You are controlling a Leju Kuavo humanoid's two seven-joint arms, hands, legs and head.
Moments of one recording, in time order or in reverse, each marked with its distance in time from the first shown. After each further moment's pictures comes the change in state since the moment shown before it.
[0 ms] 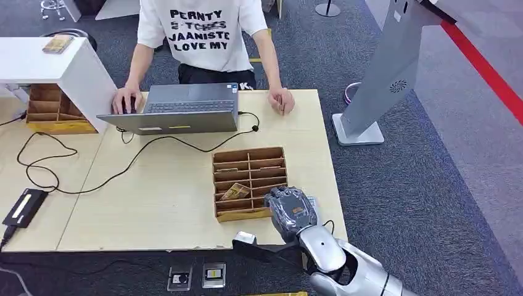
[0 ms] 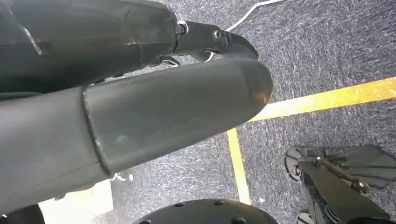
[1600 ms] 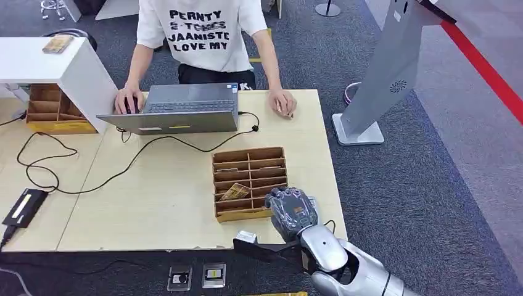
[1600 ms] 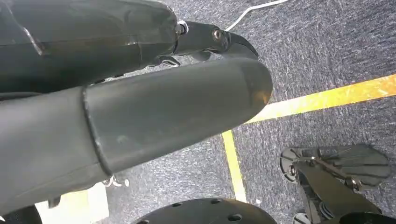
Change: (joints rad) left arm 0.000 0.000 -0.001 0.000 -0.020 -0.010 -0.021; right arm -0.002 -0.005 0.000 -0.002 -0.038 -0.017 -0.009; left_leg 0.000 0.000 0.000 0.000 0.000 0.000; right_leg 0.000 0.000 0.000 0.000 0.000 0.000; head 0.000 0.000
